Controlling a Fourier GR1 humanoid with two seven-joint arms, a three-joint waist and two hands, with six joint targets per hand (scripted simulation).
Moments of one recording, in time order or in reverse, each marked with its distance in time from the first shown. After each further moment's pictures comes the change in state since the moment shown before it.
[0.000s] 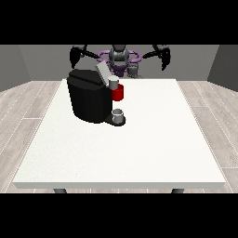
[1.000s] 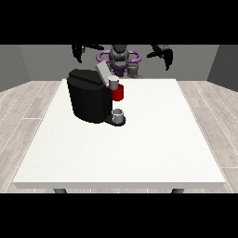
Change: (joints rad) left arm 0.169 -0.019 -0.162 -0.376 0.188 -0.009 0.134; right arm -0.284 -0.098 -0.079 -0.008 -0.109 0.109 0.139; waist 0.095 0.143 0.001
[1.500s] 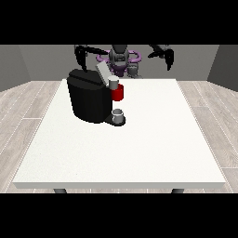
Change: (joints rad) left arm 0.086 0.026 -0.038 -0.200 0.066 0.005 0.046; right arm -0.107 0.010 0.003 0.083 -0.038 0.005 0.034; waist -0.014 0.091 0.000
